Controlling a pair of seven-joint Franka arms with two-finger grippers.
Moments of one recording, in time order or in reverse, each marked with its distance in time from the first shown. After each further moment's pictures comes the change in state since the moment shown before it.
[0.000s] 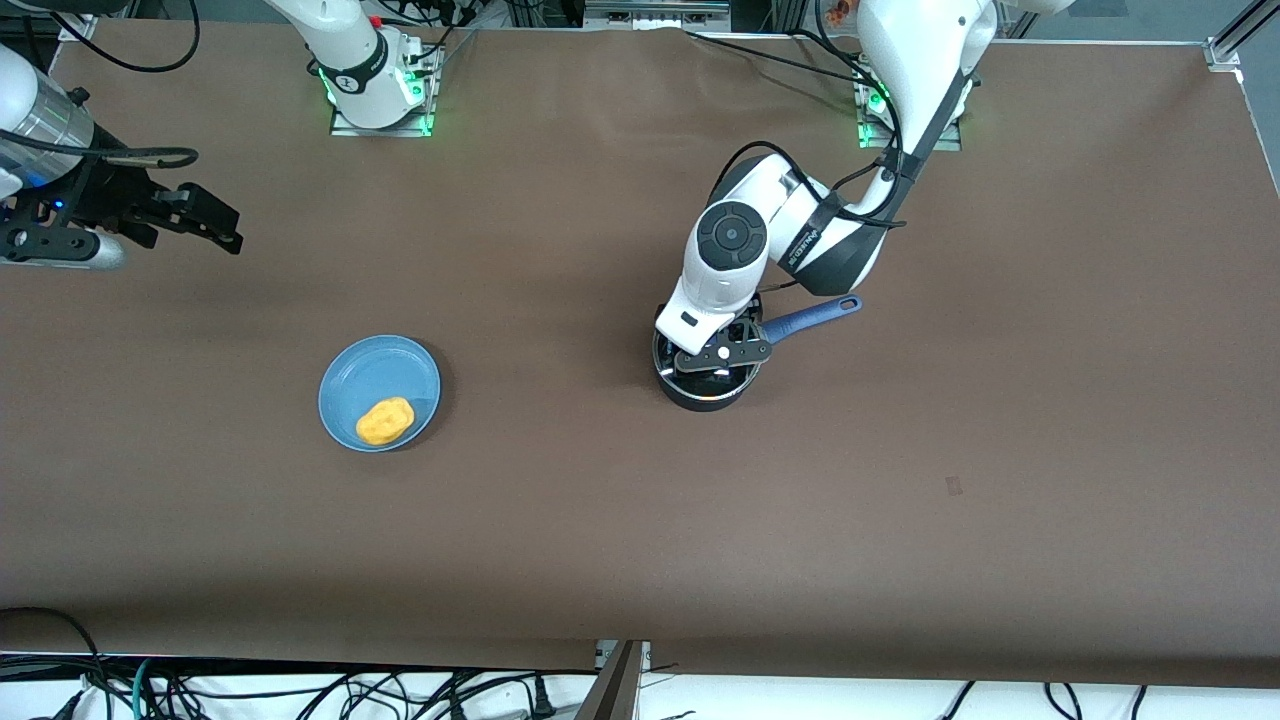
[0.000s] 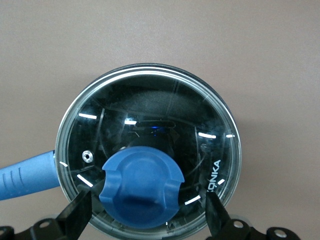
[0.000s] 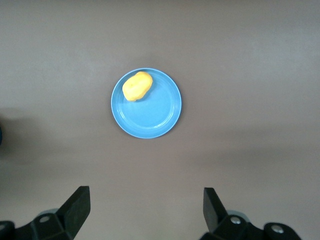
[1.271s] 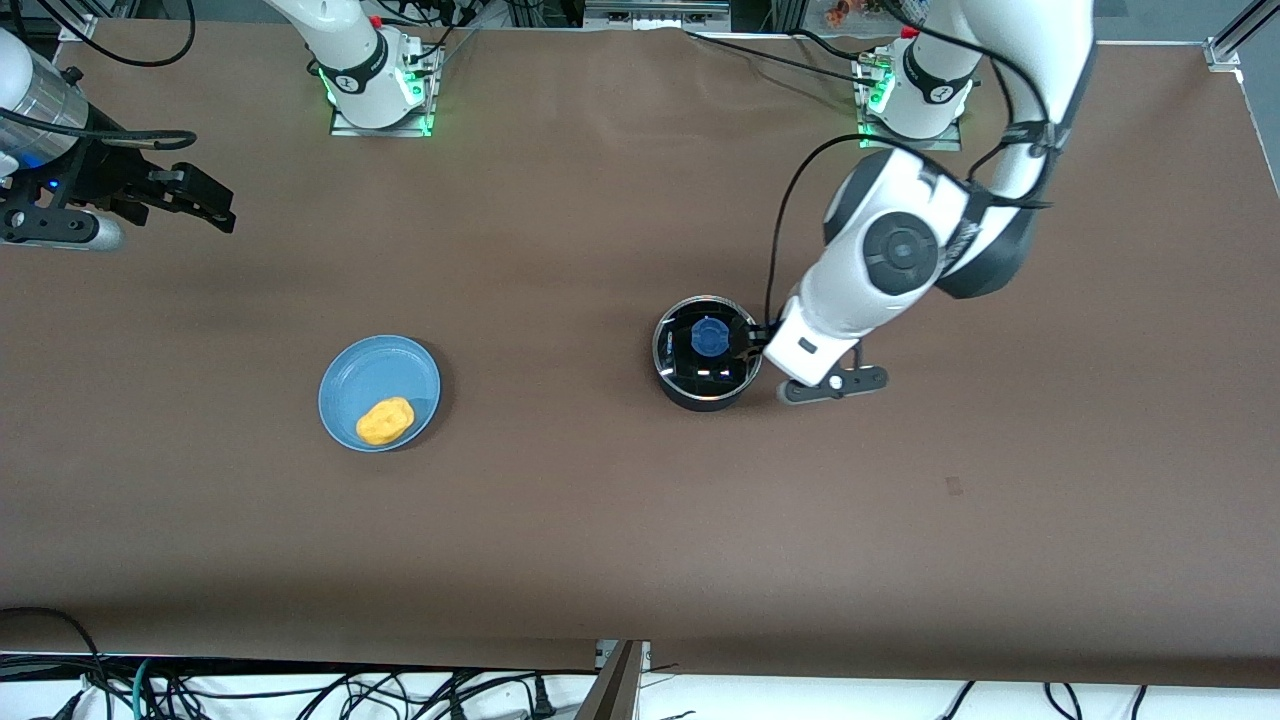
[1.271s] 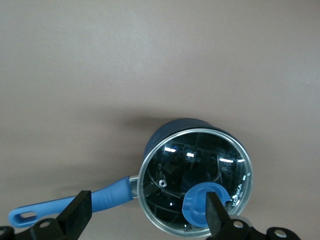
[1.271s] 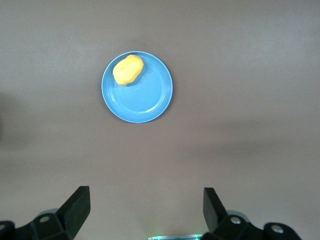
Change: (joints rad) left arm 0.163 -0.112 0.009 0.010 -0.092 -0.084 0.171; right arm 0.001 -0.030 0.001 0.000 -0.025 -0.088 0.000
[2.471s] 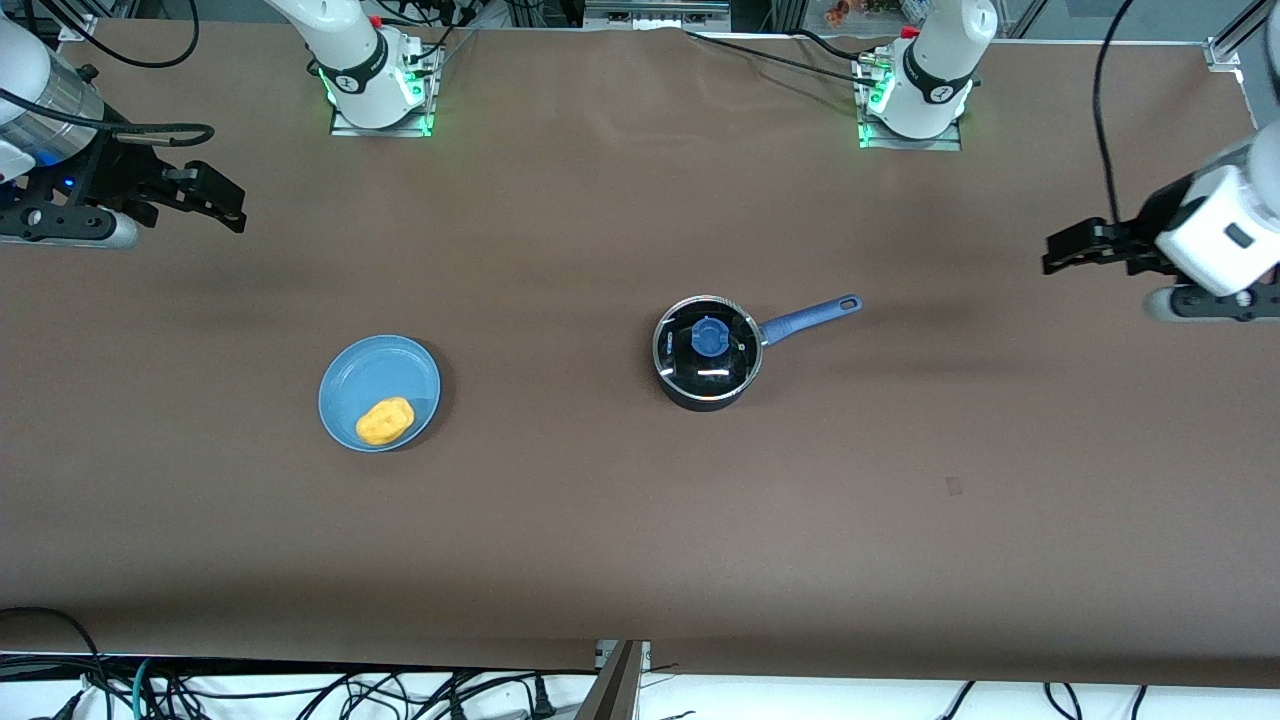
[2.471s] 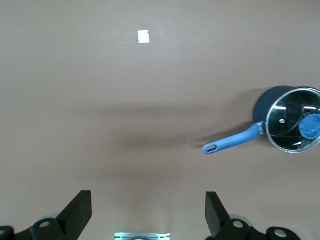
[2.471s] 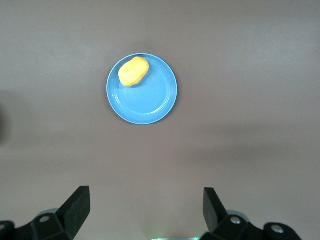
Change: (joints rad) left arm 0.349 -0.316 0.090 0.144 0.031 -0.580 0.547; right arm 0.000 -0.001 0.025 0.000 -0.002 0.011 0.001
